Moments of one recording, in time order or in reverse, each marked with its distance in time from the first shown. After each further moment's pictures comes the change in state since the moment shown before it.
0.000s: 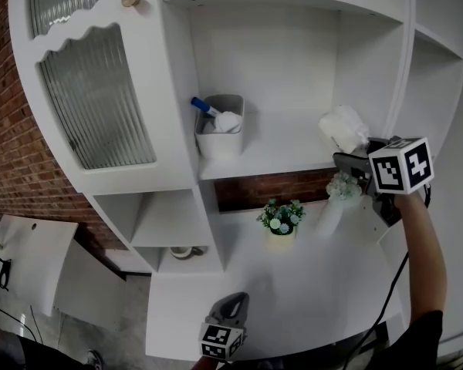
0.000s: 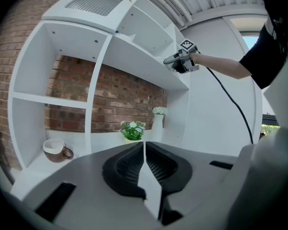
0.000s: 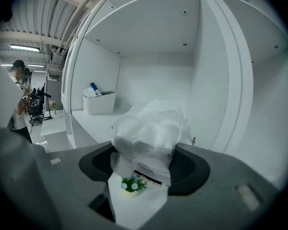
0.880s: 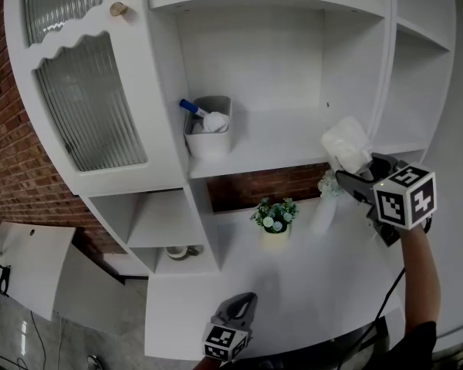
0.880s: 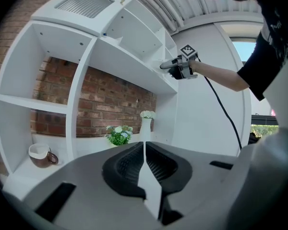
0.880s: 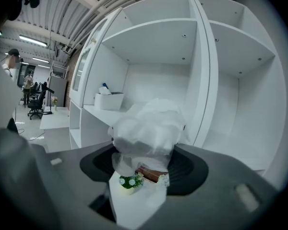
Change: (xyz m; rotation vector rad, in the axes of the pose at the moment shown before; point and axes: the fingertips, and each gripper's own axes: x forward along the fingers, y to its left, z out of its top) left arm 0.006 -0.042 0.008 0.033 -0.047 -0.119; right arm -0.046 0.013 -0.033 -0.070 -0.075 -0.040
